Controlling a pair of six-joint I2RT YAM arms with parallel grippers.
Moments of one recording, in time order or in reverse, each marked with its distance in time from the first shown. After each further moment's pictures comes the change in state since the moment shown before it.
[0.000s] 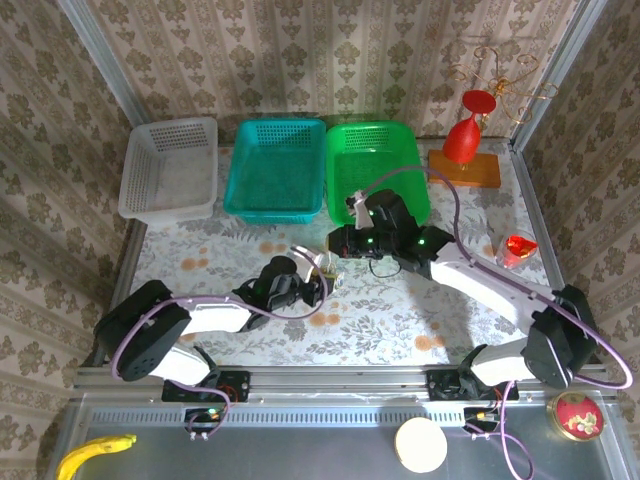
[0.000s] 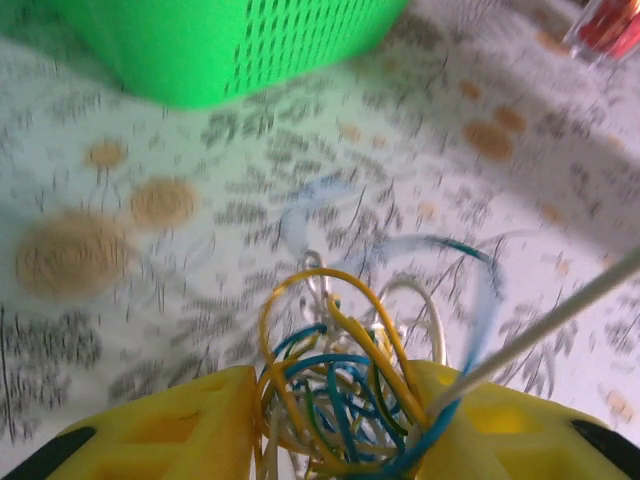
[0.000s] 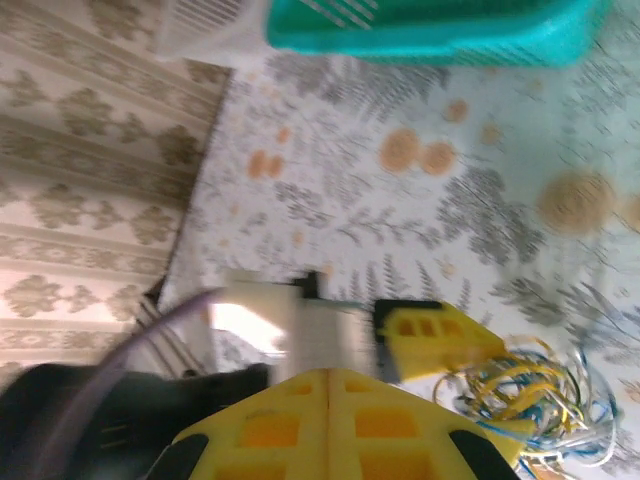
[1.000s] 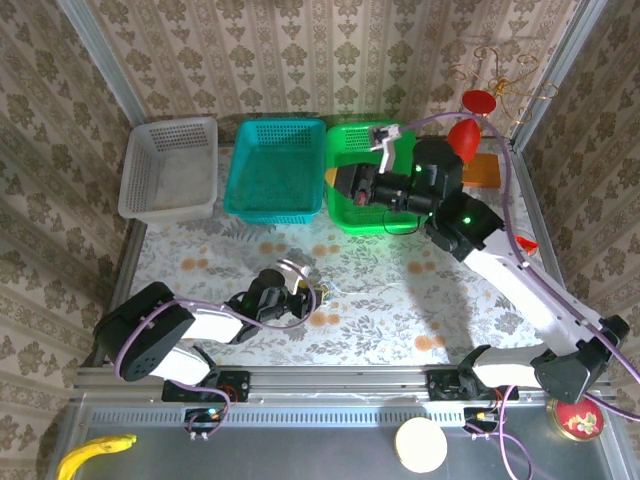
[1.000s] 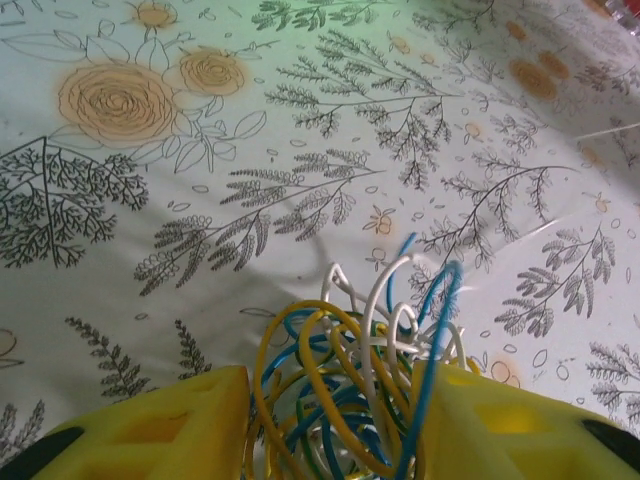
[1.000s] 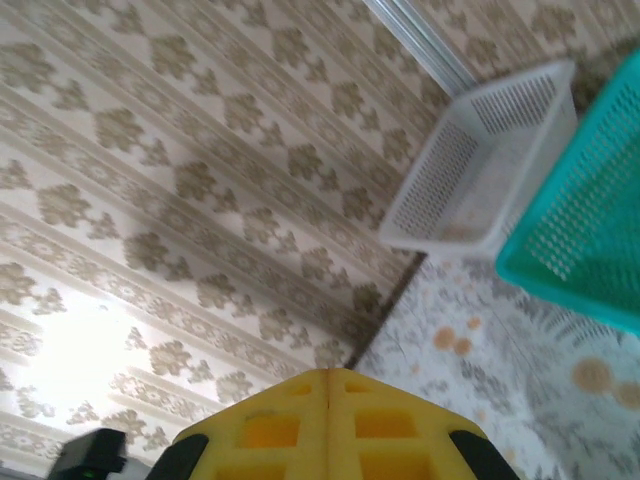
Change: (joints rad) left arm 0.033 -0.007 -0.147 0.109 0.022 -0.076; right arm -0.074 -0.086 0.362 0.039 -0.082 0.055
